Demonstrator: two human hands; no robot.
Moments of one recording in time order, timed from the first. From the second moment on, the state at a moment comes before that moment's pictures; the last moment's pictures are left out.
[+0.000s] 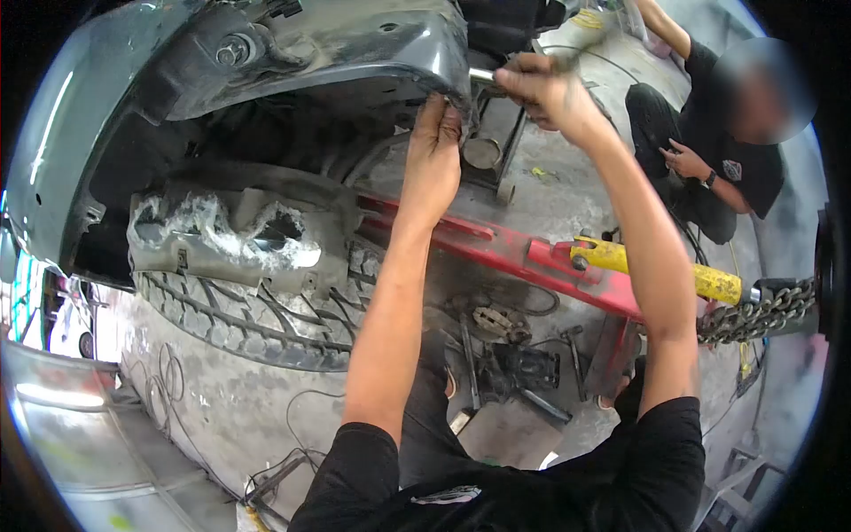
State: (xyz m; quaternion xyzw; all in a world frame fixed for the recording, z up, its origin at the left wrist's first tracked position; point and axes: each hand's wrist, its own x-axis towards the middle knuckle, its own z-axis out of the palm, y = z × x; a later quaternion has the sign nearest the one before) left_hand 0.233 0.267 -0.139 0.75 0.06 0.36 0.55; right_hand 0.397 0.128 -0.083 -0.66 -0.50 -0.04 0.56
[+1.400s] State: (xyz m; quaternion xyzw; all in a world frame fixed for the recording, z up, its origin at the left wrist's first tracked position) left_hand 0.225 0.269 -0.130 0.78 0.05 0.33 0.52; right_hand 0.374 0.126 -0.089 -0.62 -0.37 0.18 0.67
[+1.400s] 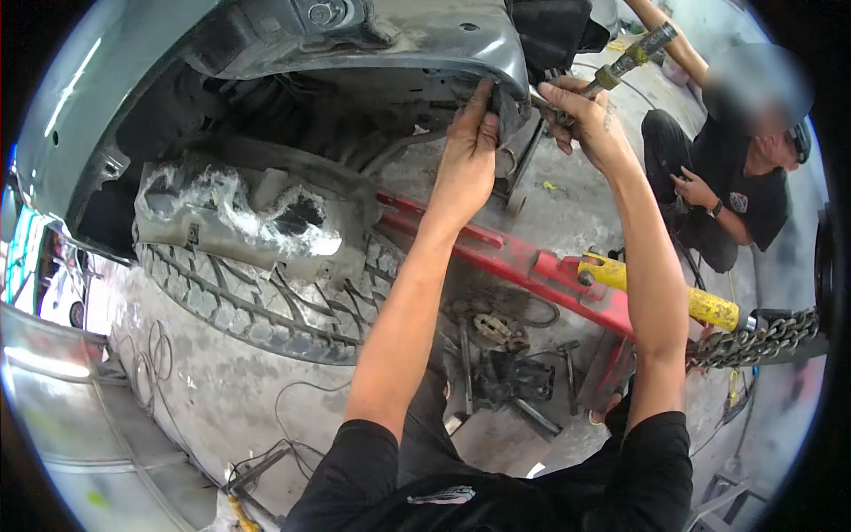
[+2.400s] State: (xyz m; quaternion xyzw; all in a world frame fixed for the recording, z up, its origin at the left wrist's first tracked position) left_hand 0.234 0.273 -0.142 0.78 0.04 0.37 0.50; right_hand 0.388 0.136 -0.117 -0.61 -0.57 -0.34 0.44
